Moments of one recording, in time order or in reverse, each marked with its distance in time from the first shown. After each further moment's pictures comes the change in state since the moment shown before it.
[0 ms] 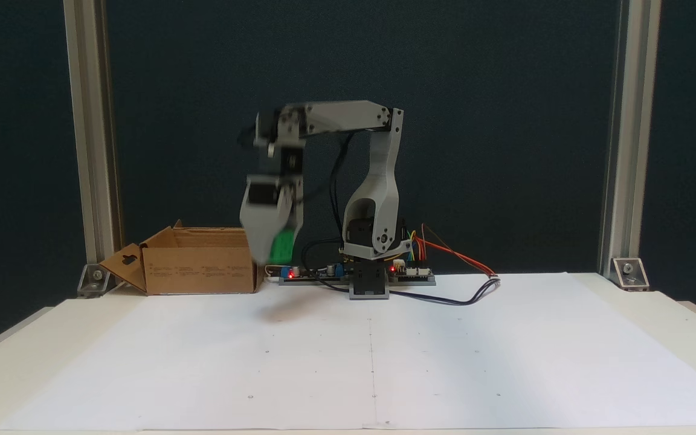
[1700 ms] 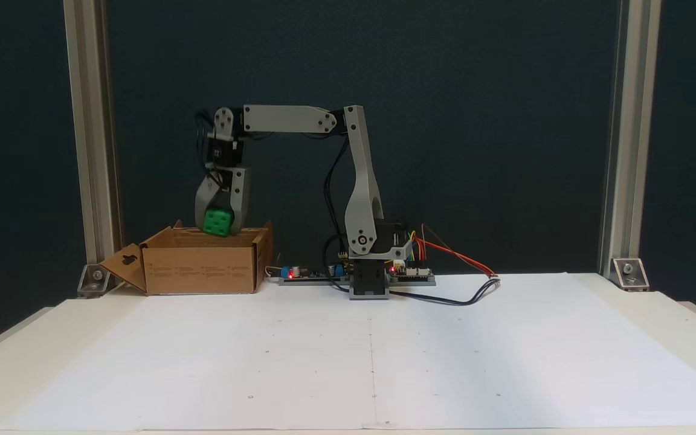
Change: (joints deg) arm 56.5 -20.3 -19.7 -6.1 9.5
